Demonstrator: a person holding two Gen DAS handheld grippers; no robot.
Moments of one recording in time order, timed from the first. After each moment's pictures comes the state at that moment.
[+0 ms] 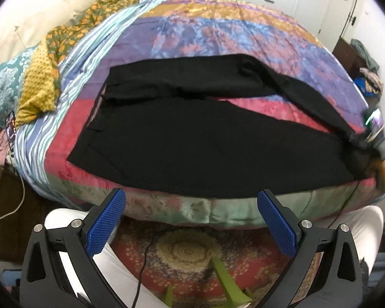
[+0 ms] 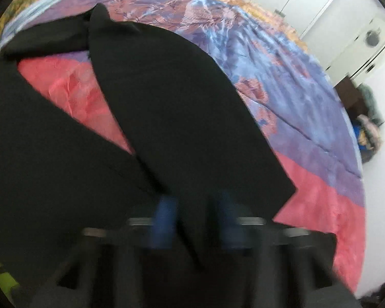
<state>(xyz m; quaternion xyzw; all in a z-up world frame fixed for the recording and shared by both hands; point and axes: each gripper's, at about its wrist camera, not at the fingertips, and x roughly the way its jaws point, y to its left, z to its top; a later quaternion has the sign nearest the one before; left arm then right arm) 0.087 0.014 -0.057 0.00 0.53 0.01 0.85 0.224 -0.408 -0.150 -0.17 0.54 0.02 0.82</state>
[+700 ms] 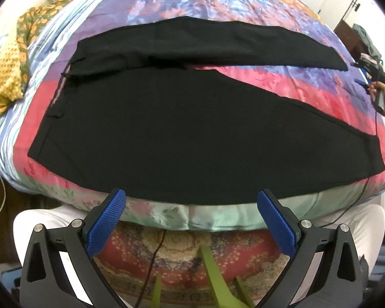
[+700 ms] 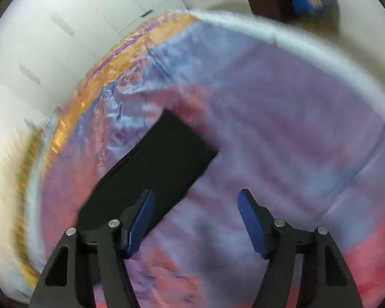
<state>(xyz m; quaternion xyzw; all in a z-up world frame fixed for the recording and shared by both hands) 0.133 -0.012 -0.116 -0.01 0.59 -0.01 0.81 0.385 -0.644 -0.146 0.37 0.44 -0.09 0.81</state>
